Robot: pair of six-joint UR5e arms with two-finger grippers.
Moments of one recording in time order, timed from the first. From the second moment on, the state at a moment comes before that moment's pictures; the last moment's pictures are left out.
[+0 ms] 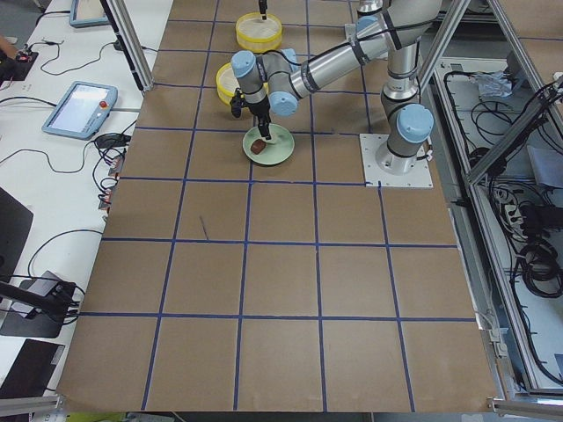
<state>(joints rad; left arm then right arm) -1.47 -1.88 -1.89 -1.19 1.59 0.08 1.16 -1.22 1.87 -2.14 -1.64 -0.38</state>
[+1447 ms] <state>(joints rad) -1.63 -1.95 -1.64 -1.19 1.28 -0.35 1.16 -1.22 1.82 -2.12 -1.64 -0.37</state>
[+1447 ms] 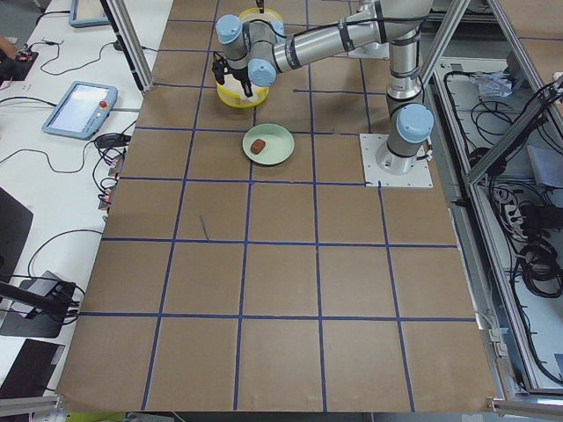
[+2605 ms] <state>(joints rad) -1.71 -1.98 -1.66 -1.01 1.43 -0.33 1.35 -1.33 1.68 -1.93 -1.60 -0.11</state>
